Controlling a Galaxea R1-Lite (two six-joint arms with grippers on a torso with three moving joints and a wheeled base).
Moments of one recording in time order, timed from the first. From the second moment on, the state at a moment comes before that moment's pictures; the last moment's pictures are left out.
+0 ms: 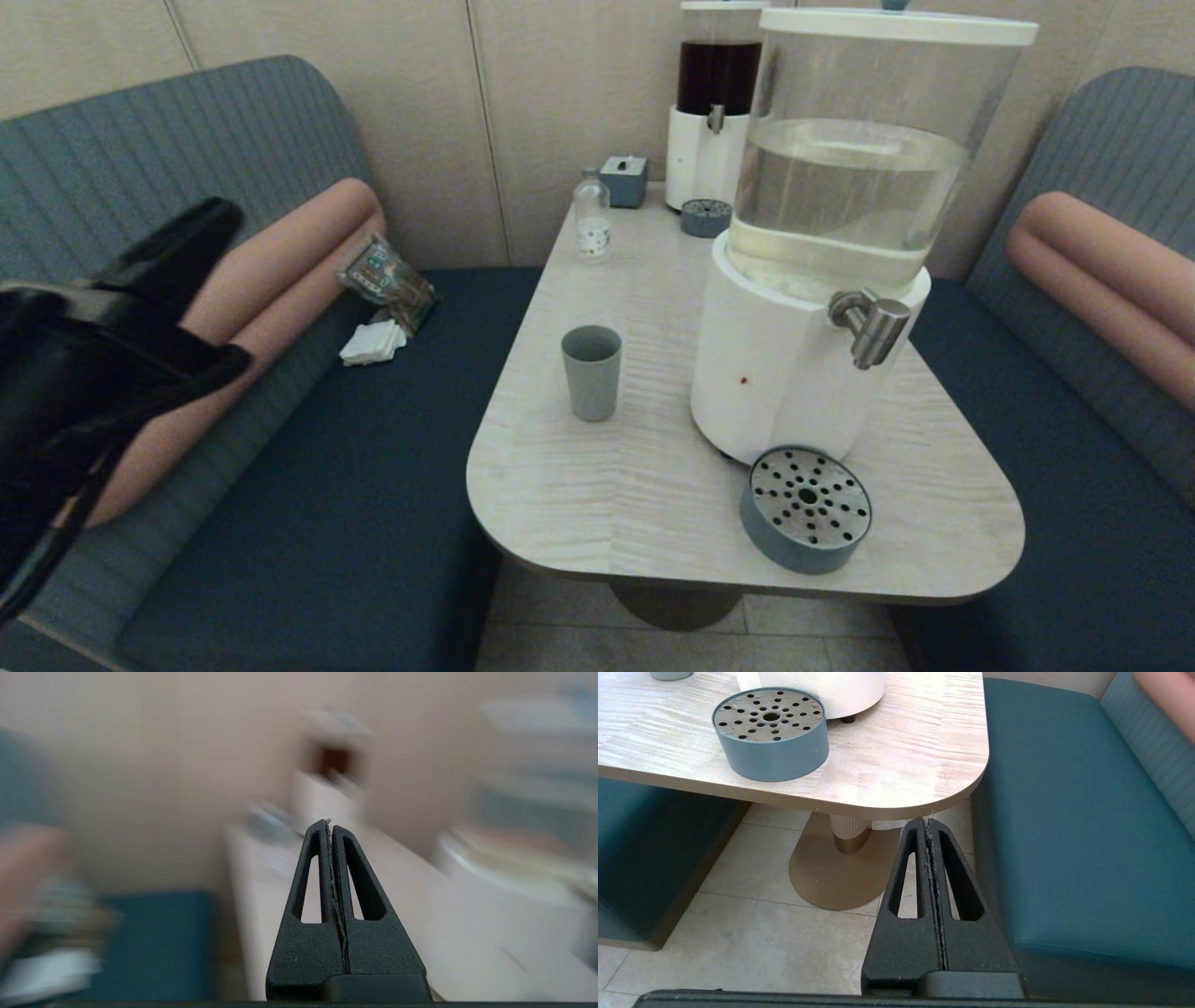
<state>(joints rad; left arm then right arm) -0.19 1.28 -0.34 -1.47 -0.05 -0.10 0.00 0.00 -0.01 0.04 0.01 -0.04</state>
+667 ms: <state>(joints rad) -0.01 0.37 -0.21 -0.69 -0.07 -0.08 0.00 0.00 -0.01 0.03 0.01 -0.04</state>
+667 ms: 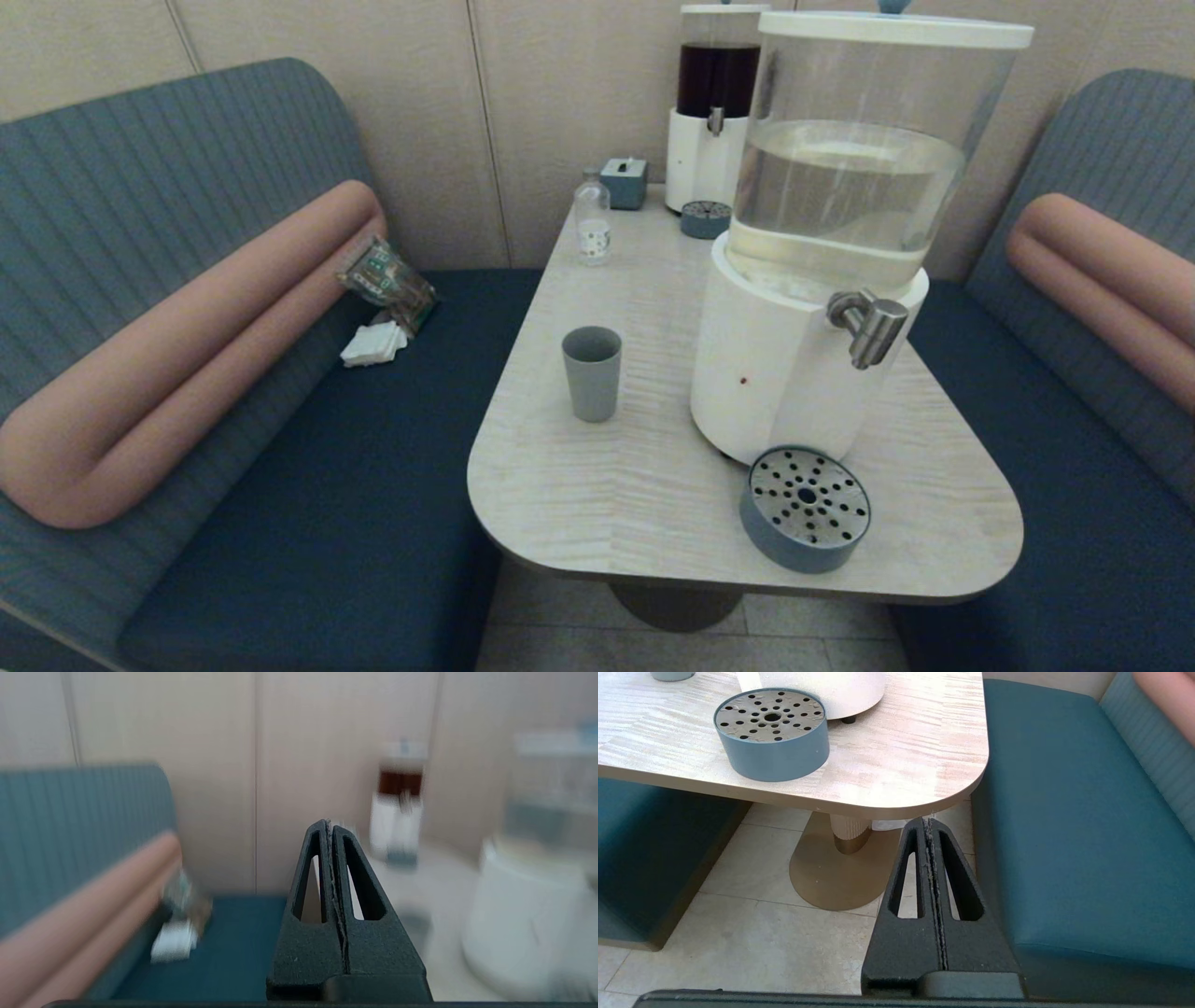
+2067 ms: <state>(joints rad) 0.00 0.00 0.00 0.00 -0.02 0.07 0.00 0.00 -0.01 0.03 0.01 -0.04</state>
